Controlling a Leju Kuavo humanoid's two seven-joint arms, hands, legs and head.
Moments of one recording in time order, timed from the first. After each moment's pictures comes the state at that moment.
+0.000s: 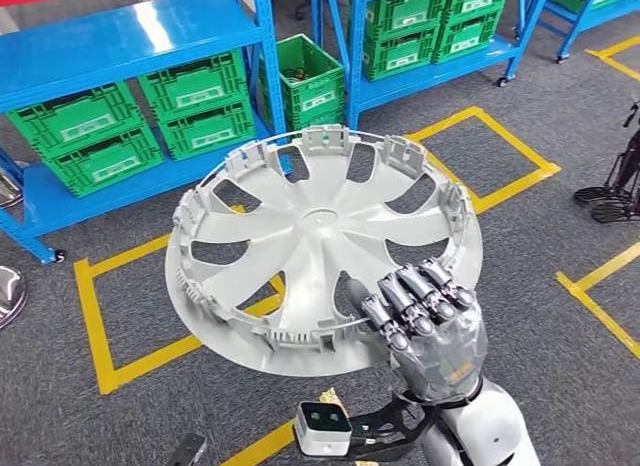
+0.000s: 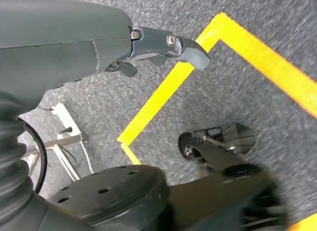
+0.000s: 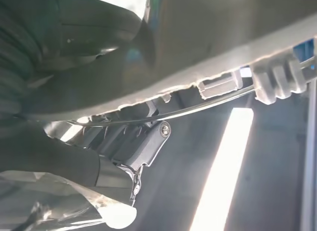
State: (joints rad) left arm -0.15 0.00 -1.03 -0.16 0.67 0.23 -0.02; right arm -0.03 0.17 0.44 -1.91 1.57 -0.69 -0.40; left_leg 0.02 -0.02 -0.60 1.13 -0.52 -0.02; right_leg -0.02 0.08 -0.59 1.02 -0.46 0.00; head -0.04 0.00
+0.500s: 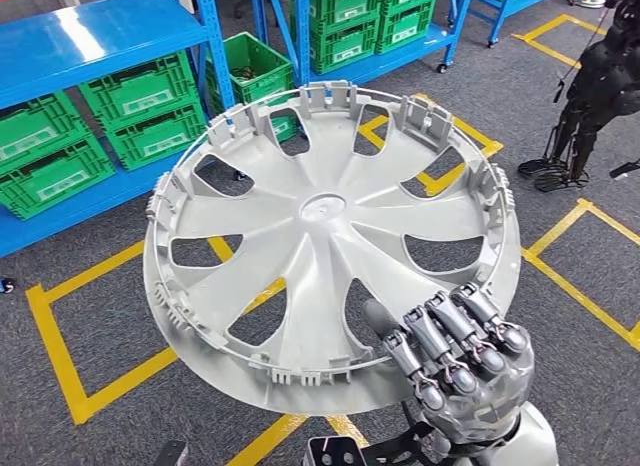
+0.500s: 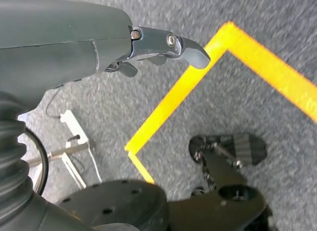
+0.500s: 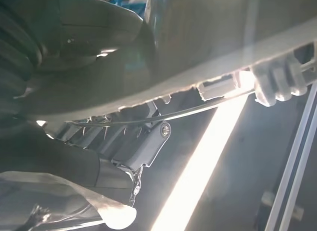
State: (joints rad) left arm -0.12 0.01 -0.97 -0.16 0.75 0.26 -0.02; right arm -0.01 0.18 0.44 -2.07 1.57 -0.69 -0.50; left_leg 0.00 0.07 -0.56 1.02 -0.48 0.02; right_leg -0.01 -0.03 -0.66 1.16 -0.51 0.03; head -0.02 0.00
